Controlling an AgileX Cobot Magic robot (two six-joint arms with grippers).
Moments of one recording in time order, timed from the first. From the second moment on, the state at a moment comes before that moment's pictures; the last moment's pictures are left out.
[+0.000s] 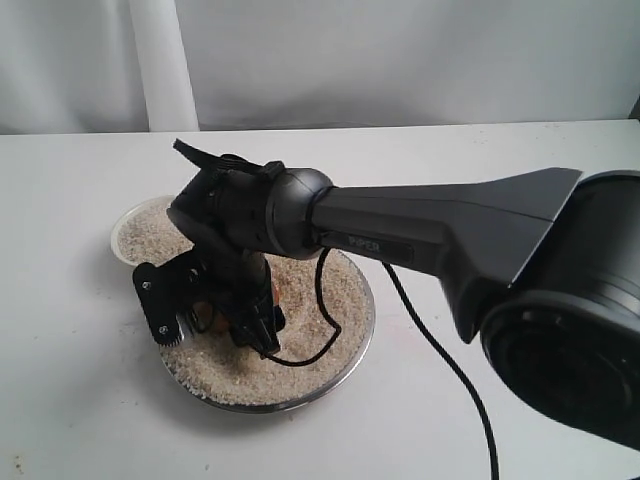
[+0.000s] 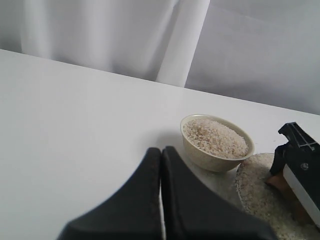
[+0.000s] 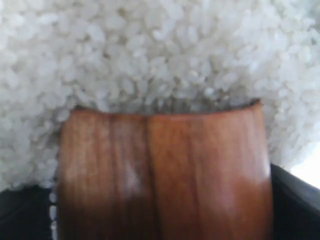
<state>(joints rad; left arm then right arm) 0.01 0.00 0.00 0.02 0.28 -0.25 0.90 2.37 -1.86 -0.25 0.90 -1.01</state>
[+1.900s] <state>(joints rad) 0.01 0.00 0.00 0.02 0.27 -0.25 0.75 2.28 -1.64 0.28 0.63 -1.03</state>
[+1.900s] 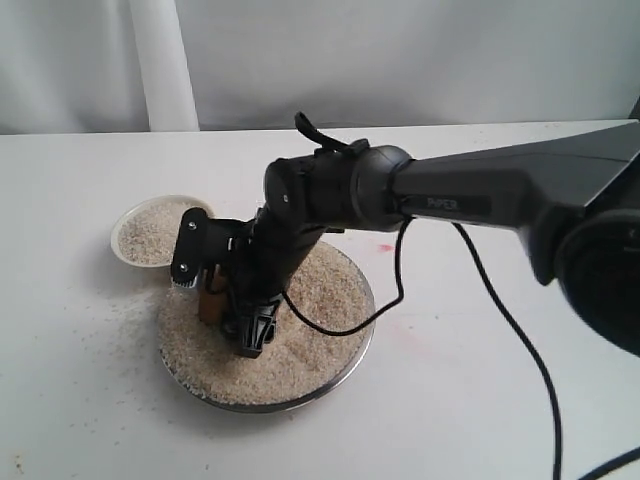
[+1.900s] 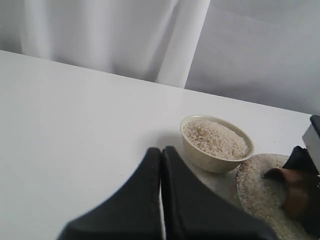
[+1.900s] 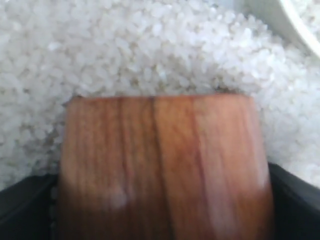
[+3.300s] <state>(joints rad) 0.01 0.00 0.00 0.02 0.27 -0.25 0.66 2.03 -0.99 -0.66 -0.73 0.17</state>
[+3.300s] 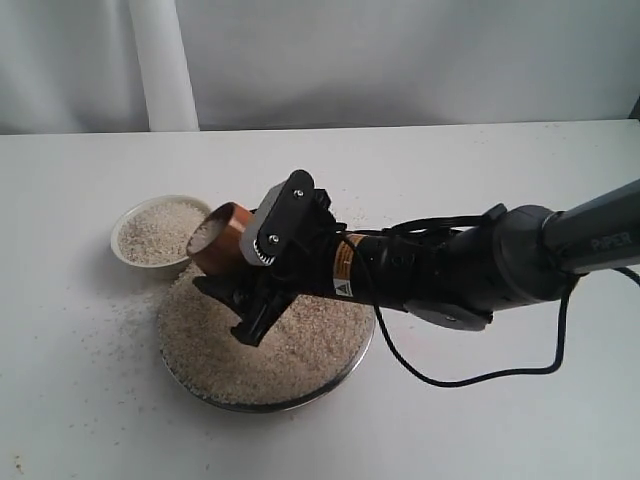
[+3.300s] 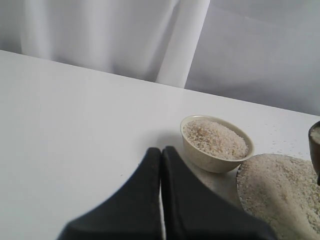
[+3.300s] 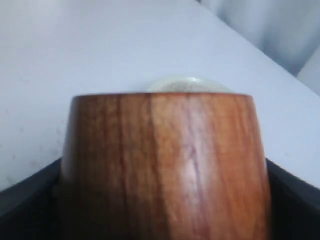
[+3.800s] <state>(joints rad) 0.01 0.00 0.00 0.02 0.27 -0.25 0.66 2.04 -1.50 -1.27 -0.24 0.79</state>
